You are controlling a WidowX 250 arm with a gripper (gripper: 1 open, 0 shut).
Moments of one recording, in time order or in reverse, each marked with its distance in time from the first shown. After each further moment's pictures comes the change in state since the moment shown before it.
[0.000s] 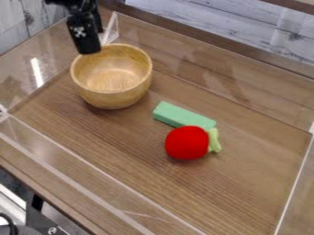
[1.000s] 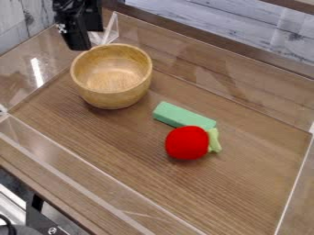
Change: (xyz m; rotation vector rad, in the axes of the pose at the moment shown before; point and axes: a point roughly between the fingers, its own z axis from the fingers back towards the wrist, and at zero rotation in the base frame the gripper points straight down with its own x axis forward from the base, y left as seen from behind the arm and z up) arm 0.005 -0.017 -0.009 0.012 0.009 -0.357
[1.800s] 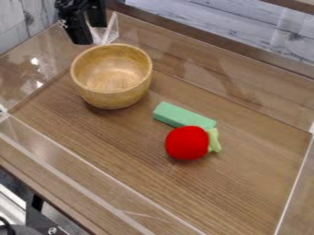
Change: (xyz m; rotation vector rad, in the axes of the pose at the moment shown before) arm 0.006 -0.028 -0.011 0.028 0.049 -0.084
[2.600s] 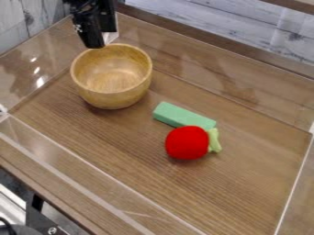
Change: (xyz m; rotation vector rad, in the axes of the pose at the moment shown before) arm -0.007 -0.021 -0.017 0.004 0.023 0.028
